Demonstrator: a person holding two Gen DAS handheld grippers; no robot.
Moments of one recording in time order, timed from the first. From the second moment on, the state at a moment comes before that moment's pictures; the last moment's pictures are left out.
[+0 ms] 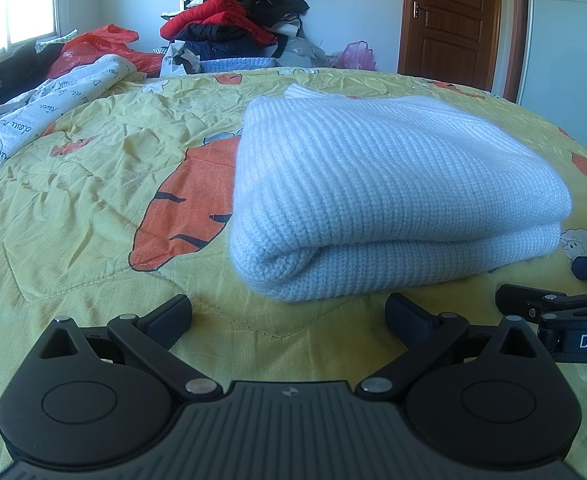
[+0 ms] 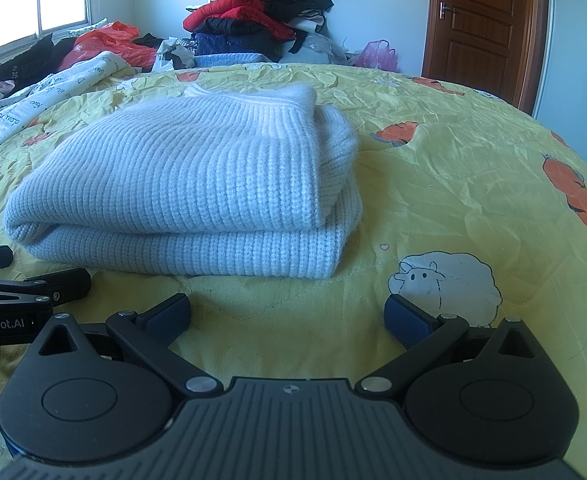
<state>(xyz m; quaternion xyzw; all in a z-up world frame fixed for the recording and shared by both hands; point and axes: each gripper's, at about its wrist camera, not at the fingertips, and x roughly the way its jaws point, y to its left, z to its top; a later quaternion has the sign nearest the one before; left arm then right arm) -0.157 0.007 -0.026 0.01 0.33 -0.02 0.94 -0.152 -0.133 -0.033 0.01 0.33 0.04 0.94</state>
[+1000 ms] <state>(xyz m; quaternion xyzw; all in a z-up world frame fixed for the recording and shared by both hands) -0.154 0.012 -0.021 0.01 0.35 -0.03 0.94 -0.154 -0.133 -0.032 0.01 0.33 0.03 0.94</state>
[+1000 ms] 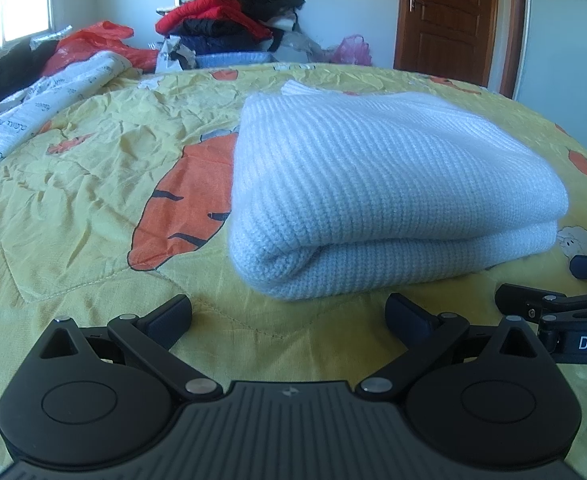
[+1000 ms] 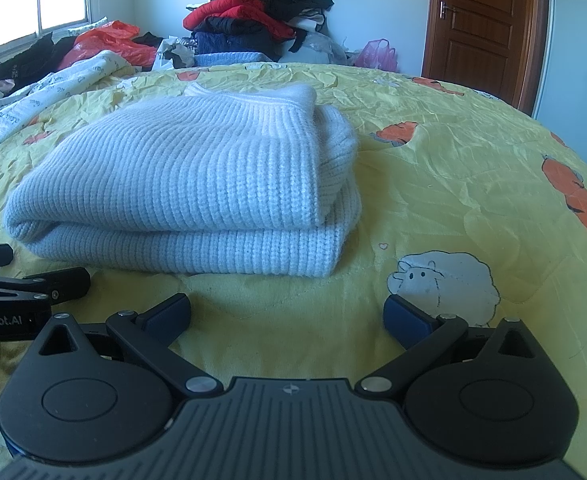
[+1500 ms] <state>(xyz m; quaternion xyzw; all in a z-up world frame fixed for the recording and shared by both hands) -0.198 0.001 0.028 0.02 0.30 -0.03 0.95 -0.187 -0.135 -0.004 -0.01 0.31 0.05 0.95</state>
